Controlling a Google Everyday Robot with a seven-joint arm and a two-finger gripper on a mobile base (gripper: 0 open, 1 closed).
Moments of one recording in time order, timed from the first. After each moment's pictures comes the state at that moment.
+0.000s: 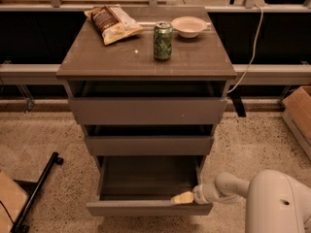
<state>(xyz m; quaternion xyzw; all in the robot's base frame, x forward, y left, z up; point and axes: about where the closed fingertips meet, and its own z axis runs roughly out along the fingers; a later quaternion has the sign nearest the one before) 0.539 -0.165 0.188 -0.14 0.93 0.32 0.13</state>
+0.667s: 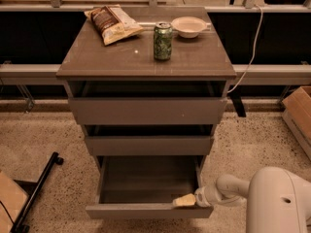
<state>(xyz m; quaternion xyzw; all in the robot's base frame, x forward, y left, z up) 0.523 -0.177 0.188 -0.11 0.94 0.29 0.11</state>
